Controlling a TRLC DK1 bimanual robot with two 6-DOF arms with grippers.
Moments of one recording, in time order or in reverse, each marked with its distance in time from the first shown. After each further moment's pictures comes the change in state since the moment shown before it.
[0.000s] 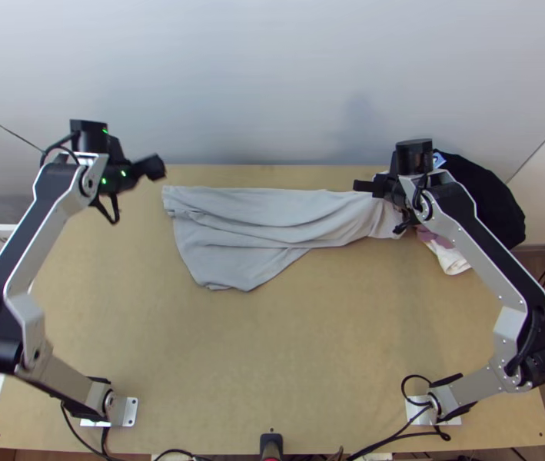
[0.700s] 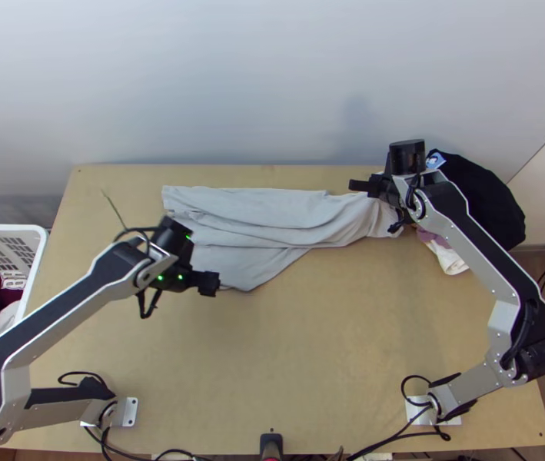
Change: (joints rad) left arm -0.461 -0.267 -0.531 -0.140 -0.043 0.011; right arm 0.012 0.030 0.005 0.019 0.000 0.029
